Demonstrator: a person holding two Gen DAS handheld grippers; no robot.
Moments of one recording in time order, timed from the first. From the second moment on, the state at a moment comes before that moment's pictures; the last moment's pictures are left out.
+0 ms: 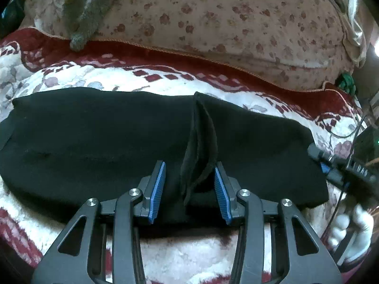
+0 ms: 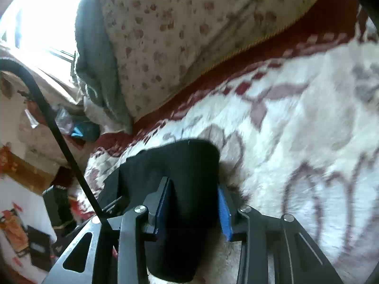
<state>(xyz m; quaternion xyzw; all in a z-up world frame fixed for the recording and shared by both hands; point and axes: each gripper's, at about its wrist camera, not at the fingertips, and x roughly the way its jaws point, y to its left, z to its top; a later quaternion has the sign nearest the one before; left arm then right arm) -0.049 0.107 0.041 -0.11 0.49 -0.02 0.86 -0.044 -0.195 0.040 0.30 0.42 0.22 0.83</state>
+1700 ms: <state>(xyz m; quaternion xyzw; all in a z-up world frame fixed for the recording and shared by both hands) -0.126 0.247 0.064 -0.19 0.44 0.17 0.86 -0.029 0.047 0.104 0.07 0.42 0.39 0.81</state>
